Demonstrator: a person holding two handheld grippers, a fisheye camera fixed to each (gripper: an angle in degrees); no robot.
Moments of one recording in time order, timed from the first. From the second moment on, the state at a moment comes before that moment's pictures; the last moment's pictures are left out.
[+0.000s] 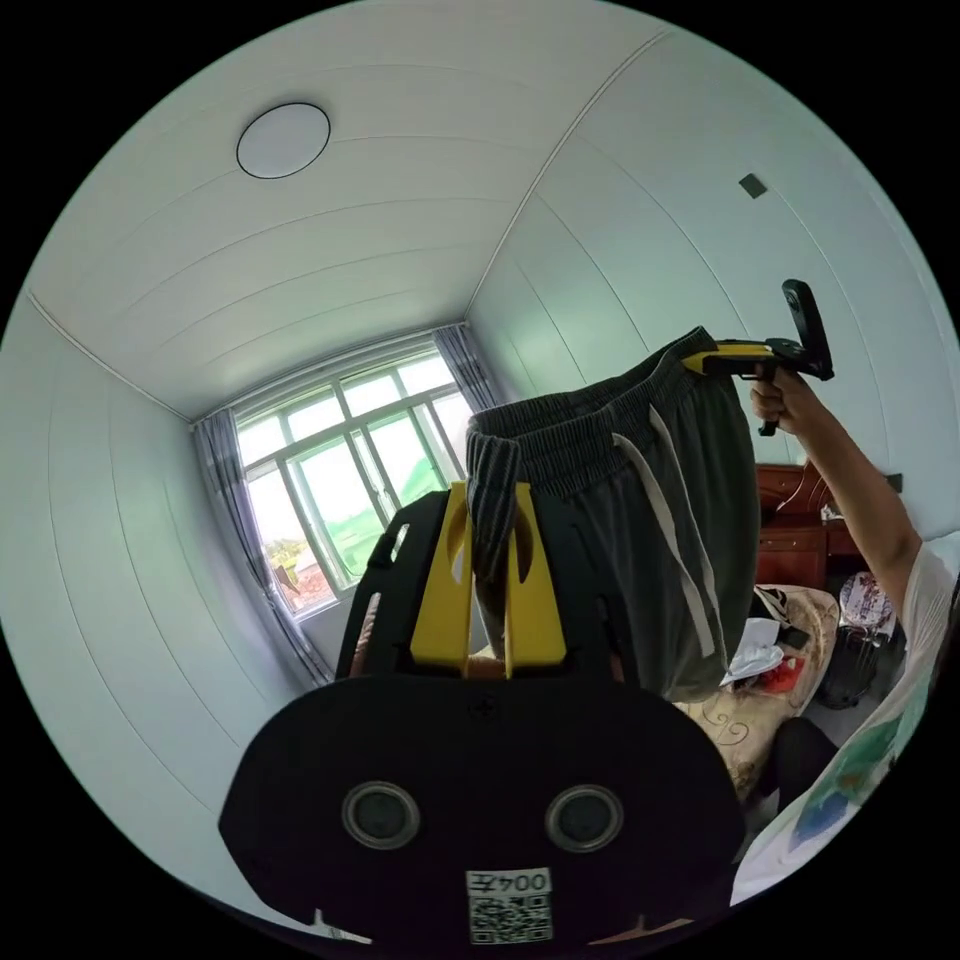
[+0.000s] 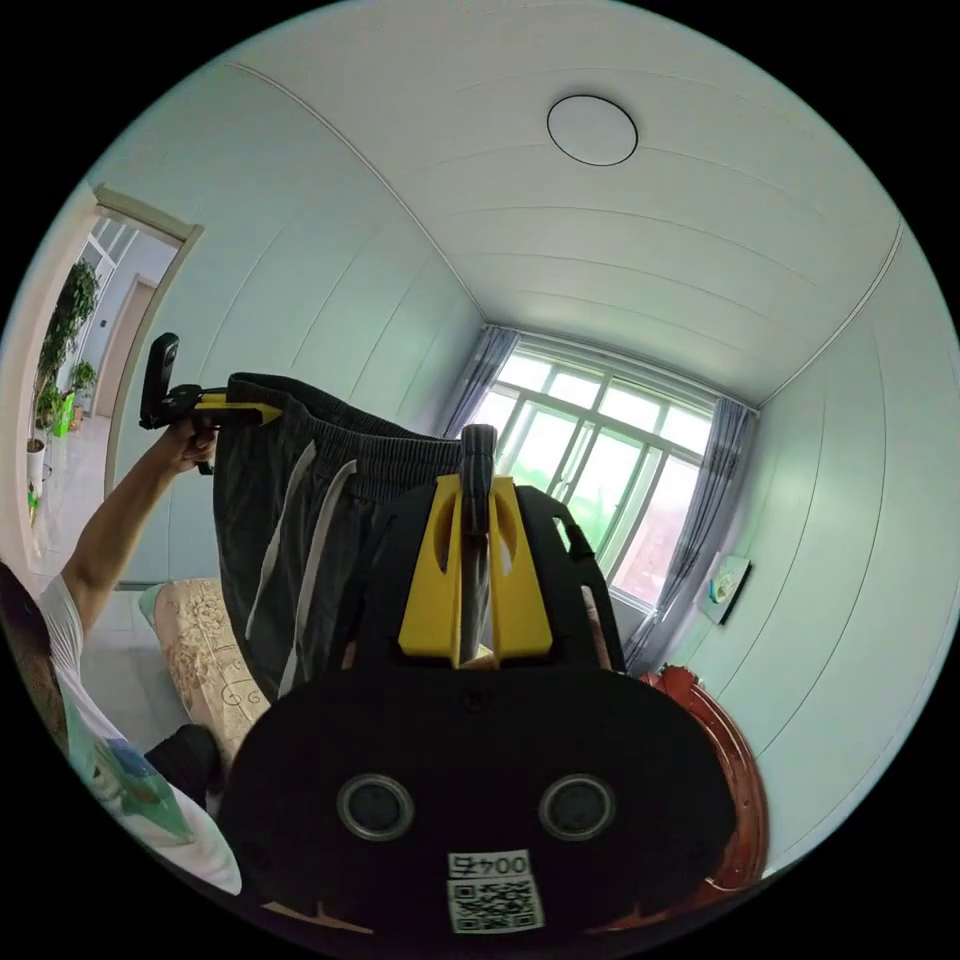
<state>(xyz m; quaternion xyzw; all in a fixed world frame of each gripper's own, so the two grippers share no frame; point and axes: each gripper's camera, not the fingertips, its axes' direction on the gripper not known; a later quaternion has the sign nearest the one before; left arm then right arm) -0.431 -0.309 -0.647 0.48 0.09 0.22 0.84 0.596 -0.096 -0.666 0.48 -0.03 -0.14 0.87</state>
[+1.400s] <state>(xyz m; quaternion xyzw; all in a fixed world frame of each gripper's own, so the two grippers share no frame) -0.219 -0.317 0.070 0.06 0.34 0.02 0.94 0.482 -0.109 0.086 0.13 -0.31 0.09 0.94</state>
